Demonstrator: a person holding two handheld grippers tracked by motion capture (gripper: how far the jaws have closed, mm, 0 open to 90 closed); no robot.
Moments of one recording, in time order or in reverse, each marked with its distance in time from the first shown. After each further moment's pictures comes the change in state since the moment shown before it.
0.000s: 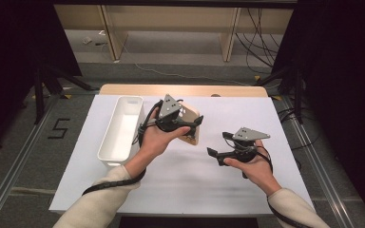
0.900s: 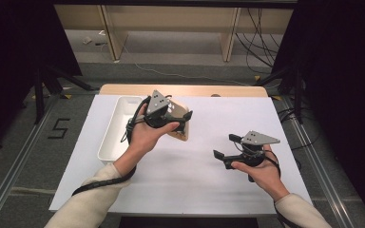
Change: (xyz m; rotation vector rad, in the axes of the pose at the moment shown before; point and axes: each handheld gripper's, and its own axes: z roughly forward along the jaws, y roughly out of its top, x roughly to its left) left arm 0.021 0.006 -0.020 -0.004 0.052 0.004; right arm -0.002 -0.007 -0.021 -0.034 -0.004 0.008
